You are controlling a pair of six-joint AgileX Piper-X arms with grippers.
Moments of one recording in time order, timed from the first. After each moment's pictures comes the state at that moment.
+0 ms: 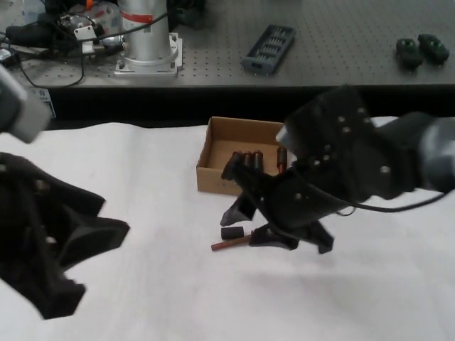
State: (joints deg) left arm -26.2 45.5 -48.0 38.3 20.4 16.6; right arm 40.0 101.9 -62.3 21.4 -18.5 65.2
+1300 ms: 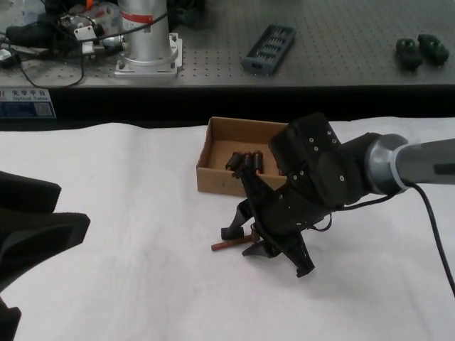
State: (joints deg) left arm -26.2 35.5 -48.0 40.5 19.9 14.0; right arm 37.3 112.8 -66.6 18.8 -16.7 84.7
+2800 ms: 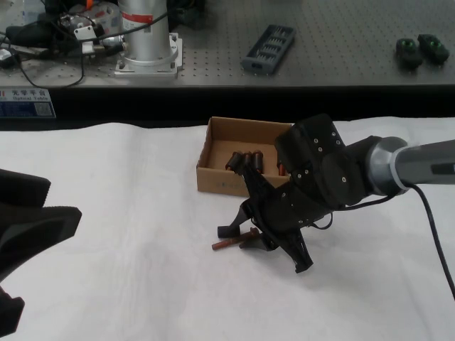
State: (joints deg) left arm -26.2 35.5 -48.0 40.5 16.3 14.0; right arm 36.0 113.9 -66.9 15.6 -19.5 83.3
